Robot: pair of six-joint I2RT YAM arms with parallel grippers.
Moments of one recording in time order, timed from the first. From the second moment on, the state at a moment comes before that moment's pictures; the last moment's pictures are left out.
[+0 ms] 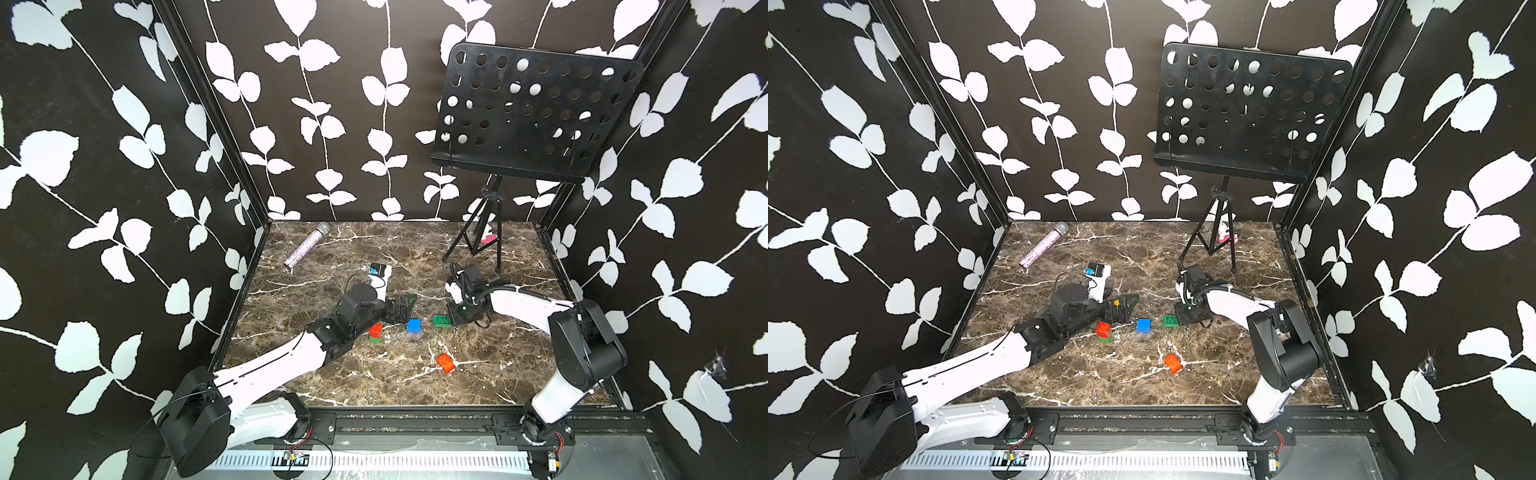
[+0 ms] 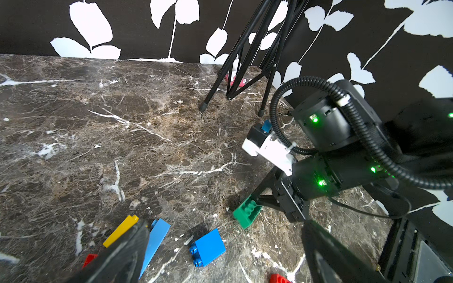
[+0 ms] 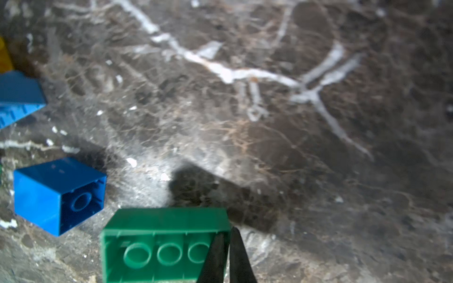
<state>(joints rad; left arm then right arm) -0.83 1.16 0.70 0.10 -0.06 -0.42 0.43 1.68 0.97 -0.54 -0.19 0.17</state>
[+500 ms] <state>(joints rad) -0.83 1.12 0.60 0.34 -0.12 -0.20 0.25 1.52 0.98 -0.43 -0.64 0.30</state>
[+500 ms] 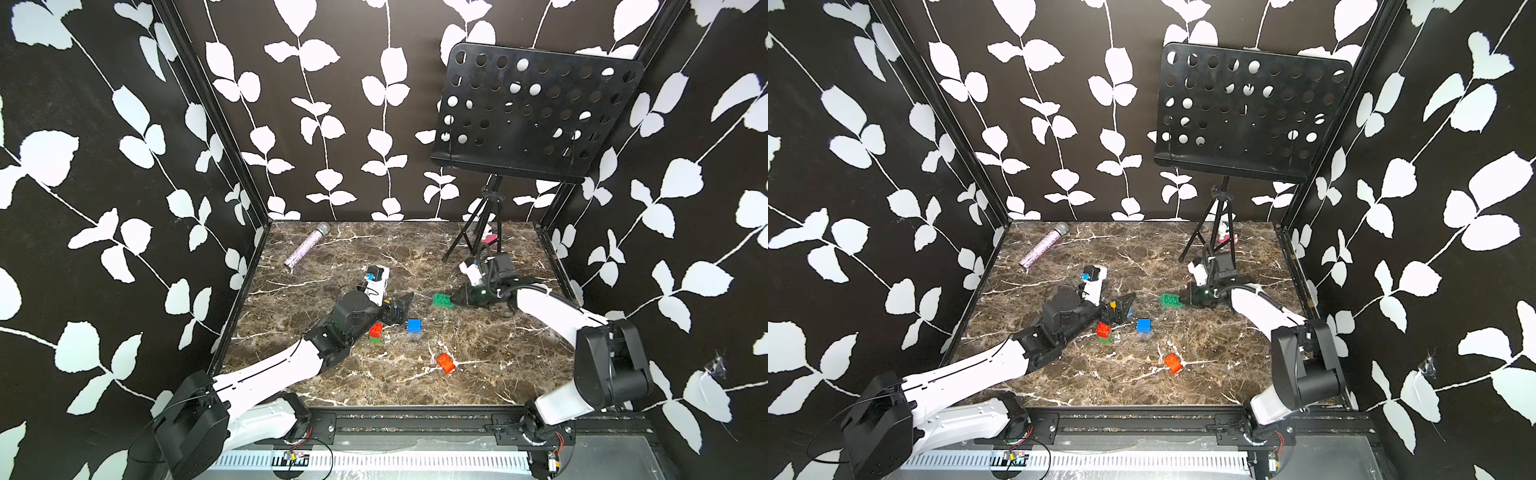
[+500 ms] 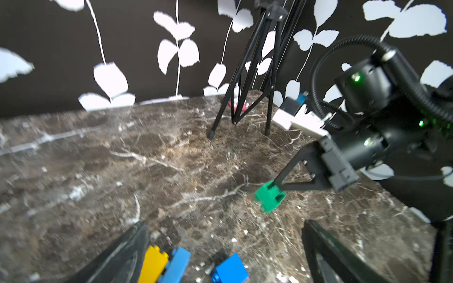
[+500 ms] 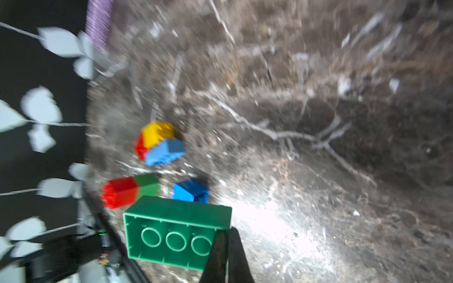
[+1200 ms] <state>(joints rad) -0.83 1.36 0.56 0.97 0.34 0.25 0.25 1.30 1.03 -0.30 -1.03 0.37</state>
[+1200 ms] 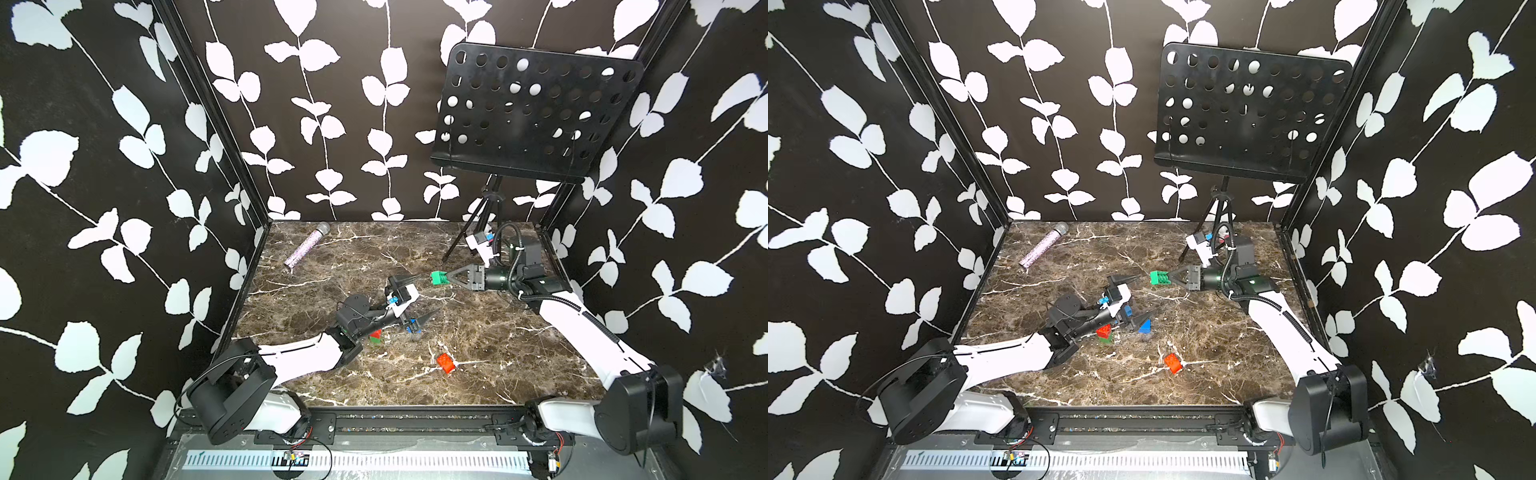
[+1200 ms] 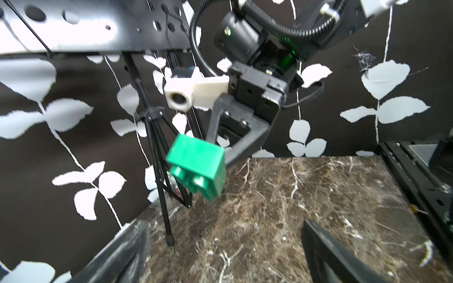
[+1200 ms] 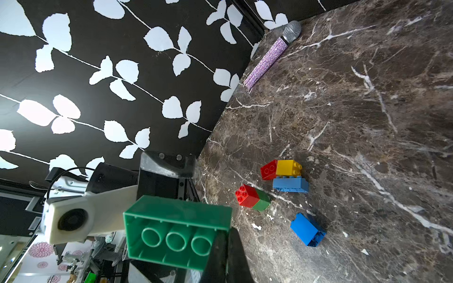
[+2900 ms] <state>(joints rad) -0.86 2.01 1.79 -0.66 0.30 0.05 0.05 1.15 0.93 -0.49 -0.59 0.39</state>
